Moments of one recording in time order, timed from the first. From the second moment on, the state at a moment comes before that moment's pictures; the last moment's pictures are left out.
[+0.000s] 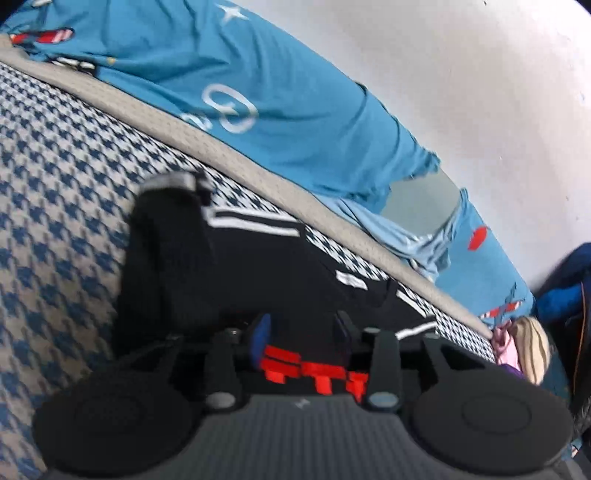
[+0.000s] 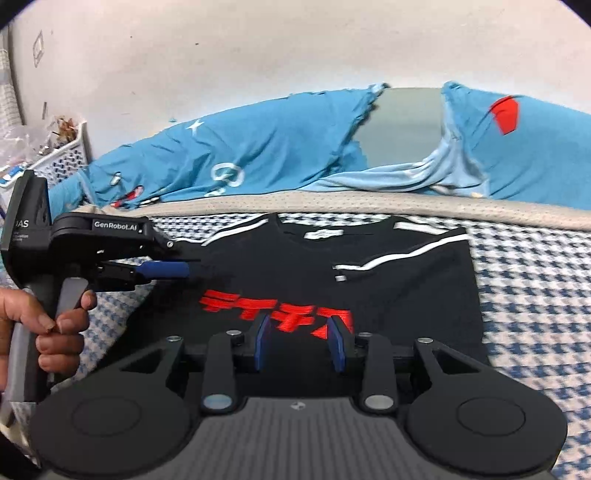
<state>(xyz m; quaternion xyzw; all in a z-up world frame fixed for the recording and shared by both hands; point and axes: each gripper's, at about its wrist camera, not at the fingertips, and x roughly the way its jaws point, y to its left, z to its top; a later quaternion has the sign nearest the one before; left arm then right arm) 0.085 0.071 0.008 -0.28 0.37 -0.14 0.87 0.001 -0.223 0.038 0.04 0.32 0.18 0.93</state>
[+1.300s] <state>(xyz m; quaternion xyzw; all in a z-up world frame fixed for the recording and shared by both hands) 0.076 0.152 0.000 -0.32 0.38 0.07 0.87 0.093 -0.078 -0.003 0.00 0.28 0.31 0.91</state>
